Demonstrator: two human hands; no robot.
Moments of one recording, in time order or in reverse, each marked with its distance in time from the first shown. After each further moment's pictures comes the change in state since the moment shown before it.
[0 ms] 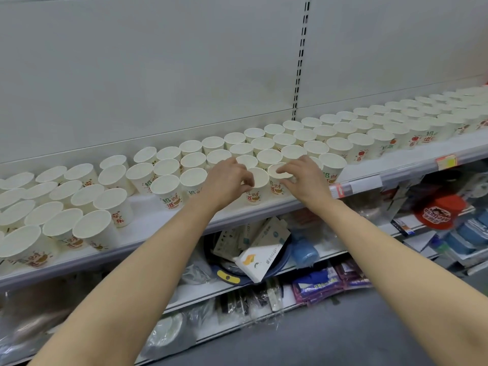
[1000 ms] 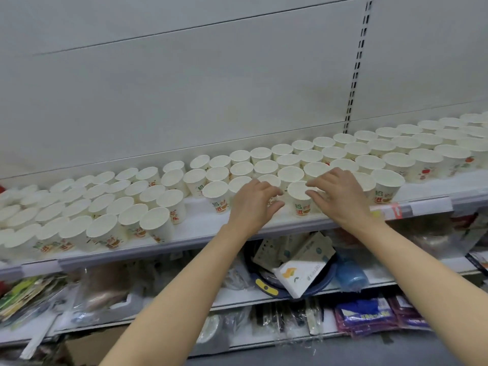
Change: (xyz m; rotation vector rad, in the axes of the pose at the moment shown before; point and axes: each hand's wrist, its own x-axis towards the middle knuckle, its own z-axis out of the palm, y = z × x) left_hand -0.065 -0.011 -0.001 -0.020 0.312 -0.174; right_hand 0.009 -0.042 0.009 -0.012 0.187 -0.307
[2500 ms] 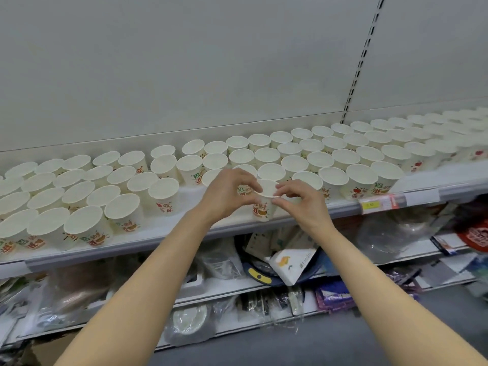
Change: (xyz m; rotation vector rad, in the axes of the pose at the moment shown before) left_hand 0.000 -0.059 -0.034 -0.469 -0.267 -0.104; right_hand -0.001 -0.085 0.033 0.655 -0.096 0.551
